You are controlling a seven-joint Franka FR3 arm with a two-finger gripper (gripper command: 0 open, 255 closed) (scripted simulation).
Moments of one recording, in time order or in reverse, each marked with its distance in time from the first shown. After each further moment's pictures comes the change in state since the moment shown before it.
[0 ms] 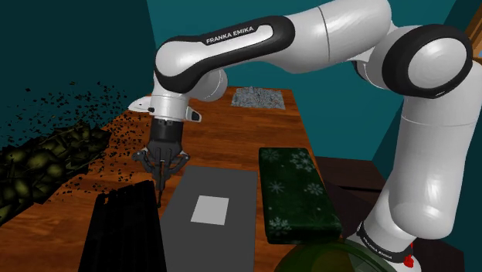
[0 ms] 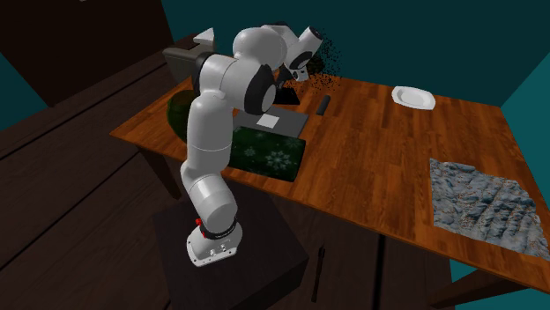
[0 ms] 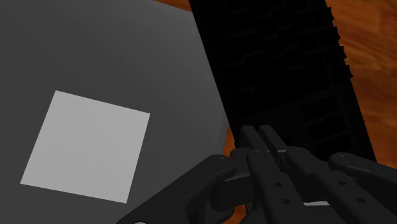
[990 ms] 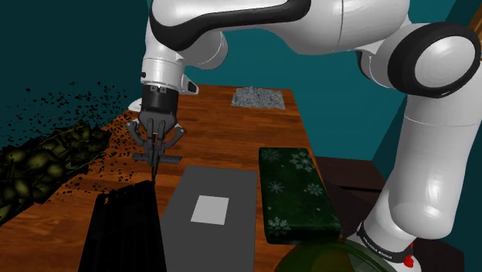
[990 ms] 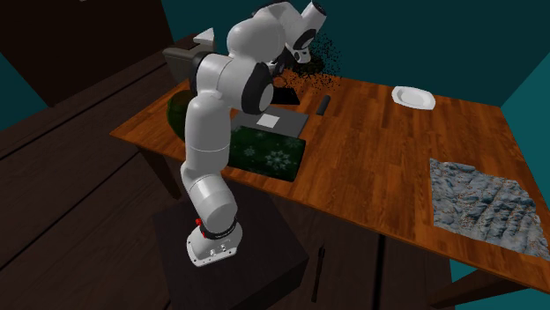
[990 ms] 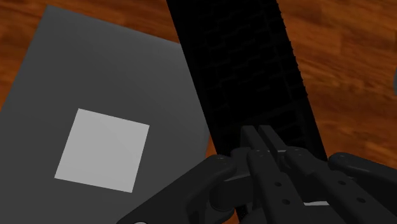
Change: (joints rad) arm -0.005 -0.024 0.002 0.163 -0.012 -0.168 0.082
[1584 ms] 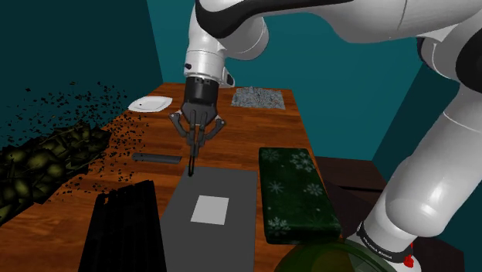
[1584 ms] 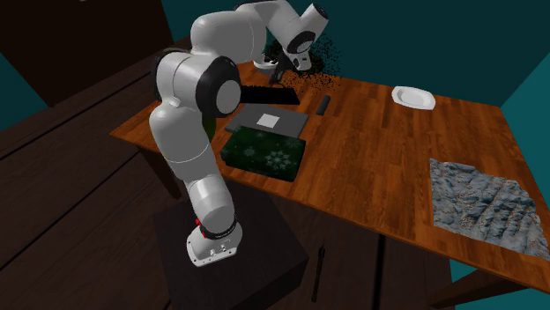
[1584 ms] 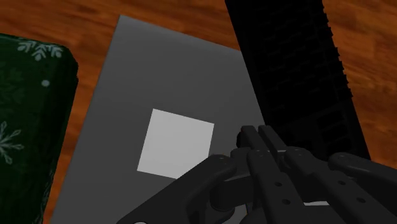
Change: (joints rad) arm -0.103 -0.299 -0.050 -0.289 0.129 -0.068 -0.153
